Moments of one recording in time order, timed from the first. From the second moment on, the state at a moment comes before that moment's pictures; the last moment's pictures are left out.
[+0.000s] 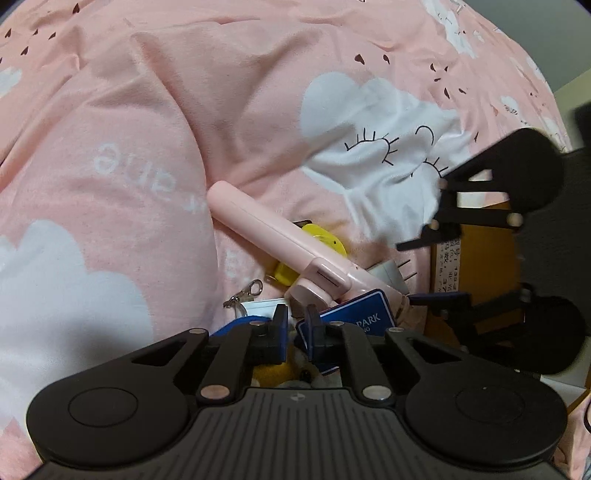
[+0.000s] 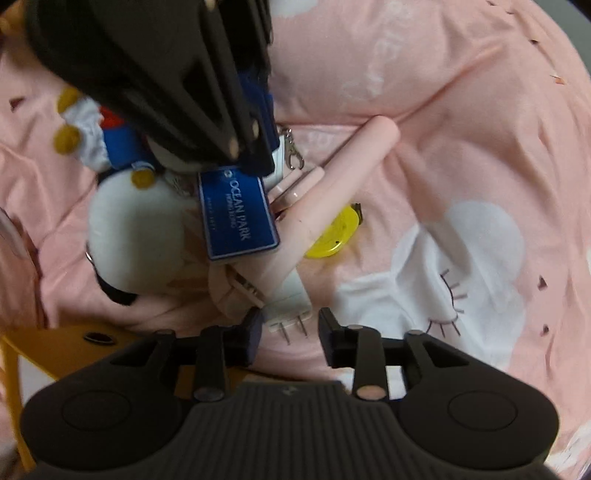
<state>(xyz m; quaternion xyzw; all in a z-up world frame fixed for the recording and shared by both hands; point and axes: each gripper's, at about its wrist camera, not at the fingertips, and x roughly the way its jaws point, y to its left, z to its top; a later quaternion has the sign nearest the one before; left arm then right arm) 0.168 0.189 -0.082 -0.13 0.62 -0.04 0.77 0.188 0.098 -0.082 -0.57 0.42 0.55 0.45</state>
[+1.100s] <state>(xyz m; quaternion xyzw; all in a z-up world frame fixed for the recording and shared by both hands) 0.260 0.147 -0.096 0.02 0.65 -0.13 0.75 0.268 0.008 -0.009 -0.45 0.40 0.40 0.69</state>
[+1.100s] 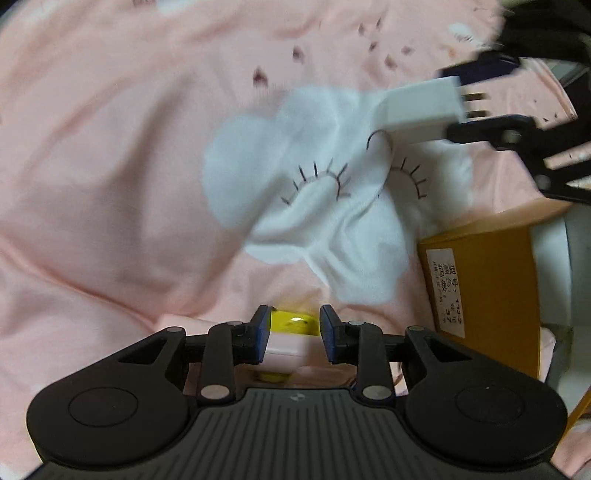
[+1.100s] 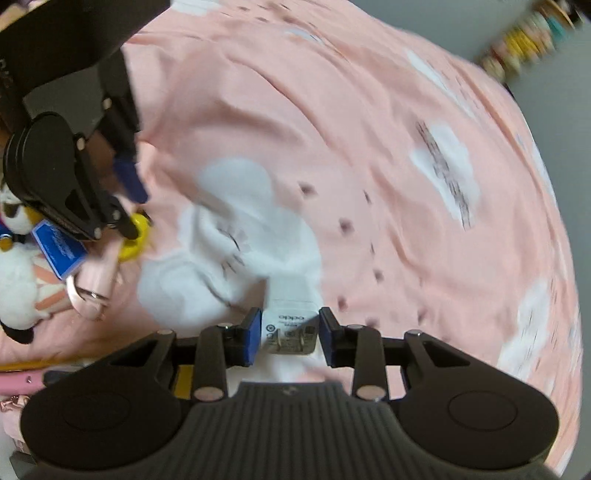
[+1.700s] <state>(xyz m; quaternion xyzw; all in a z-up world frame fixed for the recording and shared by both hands) 0.273 0.122 -0.148 0.07 0.77 -0.08 0.63 0.291 -0.028 -0.040 -0.39 0.44 0.39 0.71</state>
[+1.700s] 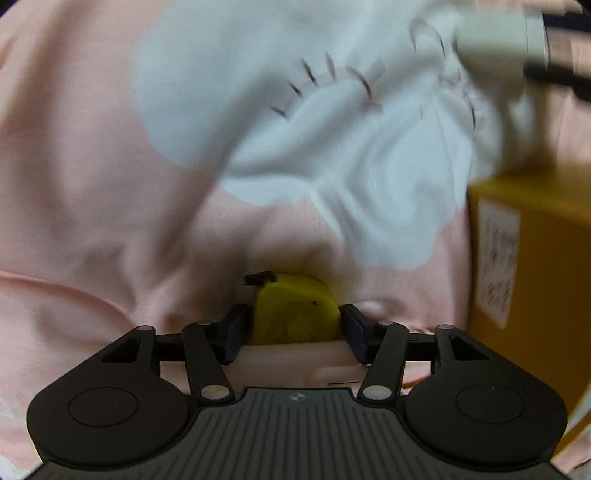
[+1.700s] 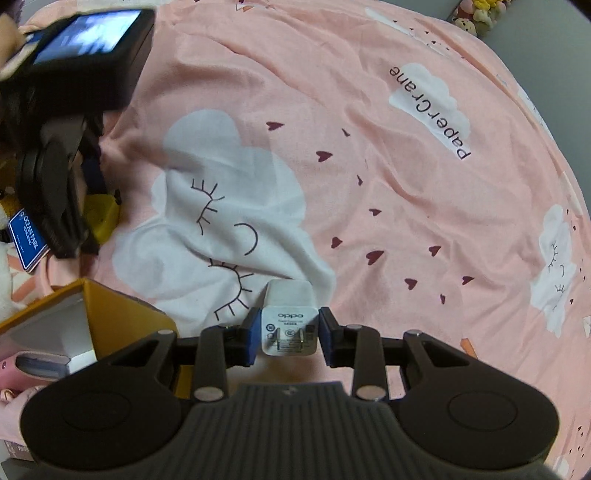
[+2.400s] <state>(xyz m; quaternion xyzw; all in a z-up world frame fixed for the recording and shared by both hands) 0.218 0.122 -0.080 0.11 0.67 -0.05 0.73 0.280 -0.040 -0.026 -0.35 0.47 0.34 0.73</state>
